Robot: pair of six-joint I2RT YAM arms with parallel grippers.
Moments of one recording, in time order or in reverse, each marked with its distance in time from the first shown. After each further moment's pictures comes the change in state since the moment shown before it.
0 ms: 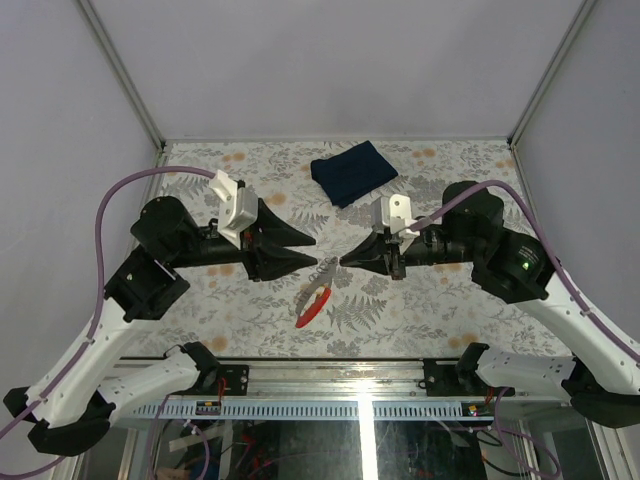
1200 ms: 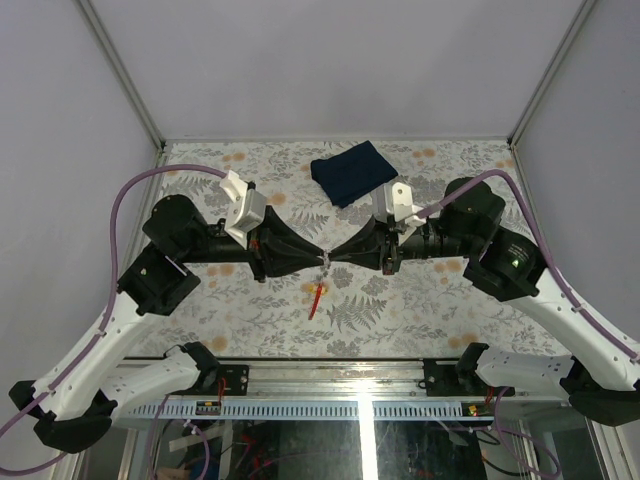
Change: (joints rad) left arm 0.000 0.029 -0.049 0.097 0.103 -0.040; right arm 0.000 0.020 -0.023 0.195 -0.071 0.119
